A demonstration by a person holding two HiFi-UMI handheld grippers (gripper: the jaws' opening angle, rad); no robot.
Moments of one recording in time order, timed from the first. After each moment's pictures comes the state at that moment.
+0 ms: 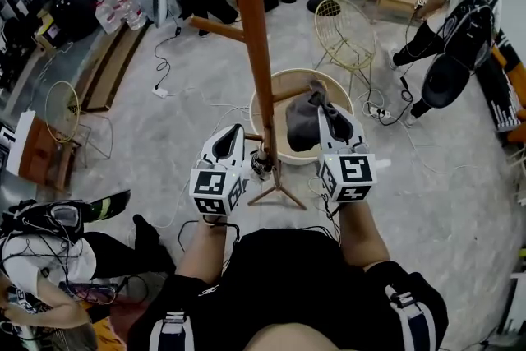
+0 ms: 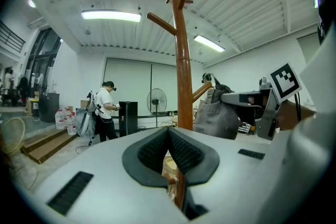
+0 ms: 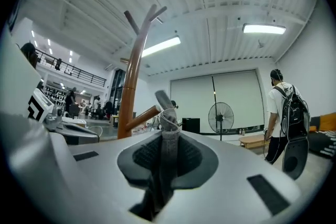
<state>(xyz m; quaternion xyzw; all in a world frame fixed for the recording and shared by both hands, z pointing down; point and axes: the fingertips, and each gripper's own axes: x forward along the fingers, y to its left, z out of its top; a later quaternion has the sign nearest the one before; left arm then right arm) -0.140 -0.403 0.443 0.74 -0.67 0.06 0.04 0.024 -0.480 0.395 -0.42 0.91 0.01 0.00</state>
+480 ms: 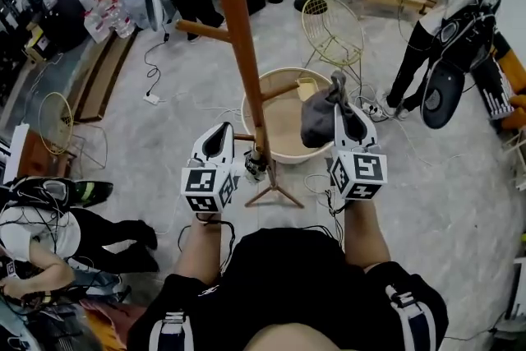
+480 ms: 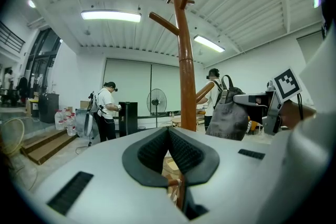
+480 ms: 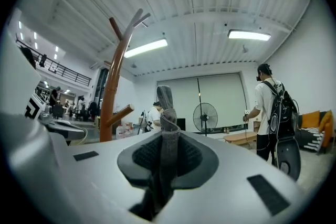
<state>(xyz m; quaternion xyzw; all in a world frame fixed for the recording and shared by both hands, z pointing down) -0.150 -0.411 0.429 0.74 -0.67 0.06 0.04 0.082 -0.496 0.388 -0.49 0.87 0.00 0.02</state>
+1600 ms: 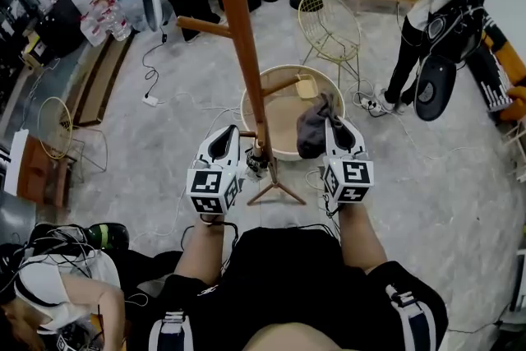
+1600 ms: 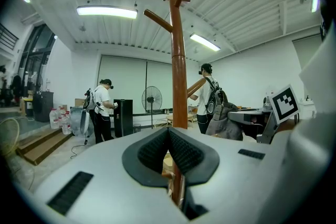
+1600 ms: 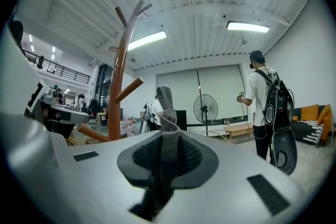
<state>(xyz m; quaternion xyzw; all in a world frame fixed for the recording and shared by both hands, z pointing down) -0.136 -0.394 0.414 0.76 -0.65 0.07 0.05 0.074 -0.470 0.426 -0.49 0.87 -0.03 -0.01</state>
